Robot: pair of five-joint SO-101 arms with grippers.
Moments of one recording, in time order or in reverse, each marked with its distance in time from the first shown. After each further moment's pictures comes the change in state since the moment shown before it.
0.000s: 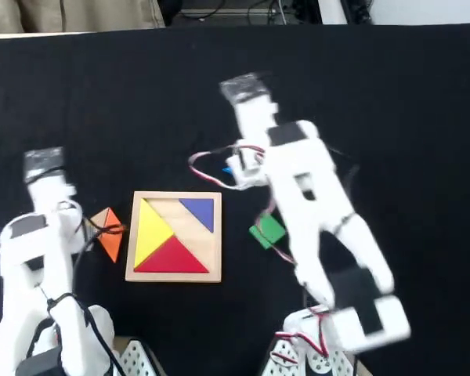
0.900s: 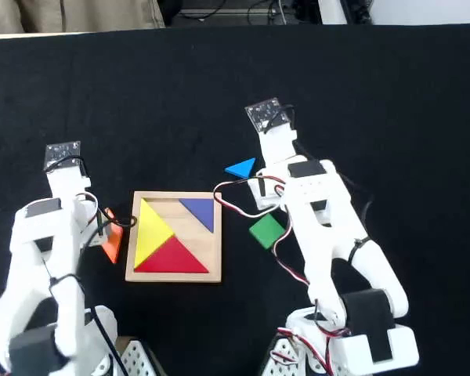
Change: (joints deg) left arm 5.3 9.7 -4.7 0.2 5.7; right arm 1.1 -5.6 17.2 -12.5 5.2
